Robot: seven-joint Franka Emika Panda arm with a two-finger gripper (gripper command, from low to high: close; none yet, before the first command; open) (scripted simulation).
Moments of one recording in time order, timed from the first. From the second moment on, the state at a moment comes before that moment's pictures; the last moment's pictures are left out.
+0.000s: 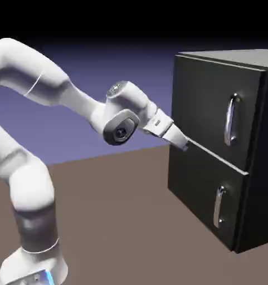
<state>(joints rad) 0.06 -0.59 -0.05 -2.79 -0.12 3.03 0.82</state>
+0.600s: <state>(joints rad) 0.35 -0.72 -0.38 -2.67 -0.90 2.96 1.36</state>
